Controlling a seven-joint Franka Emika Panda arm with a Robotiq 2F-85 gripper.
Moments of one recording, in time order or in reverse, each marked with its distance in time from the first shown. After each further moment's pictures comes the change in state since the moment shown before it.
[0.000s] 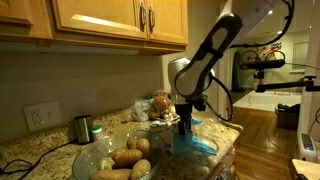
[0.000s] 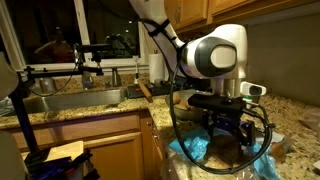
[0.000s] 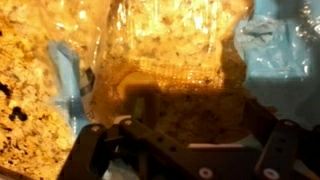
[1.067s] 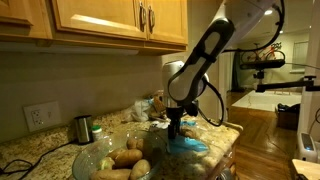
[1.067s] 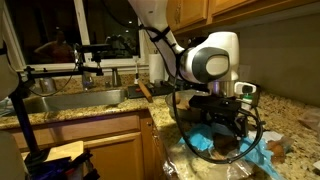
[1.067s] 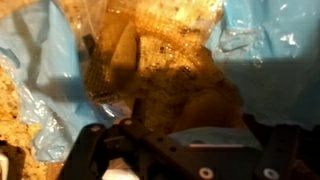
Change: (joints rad) arm -0.004 0.056 0.063 0.036 0.049 0.114 -0.059
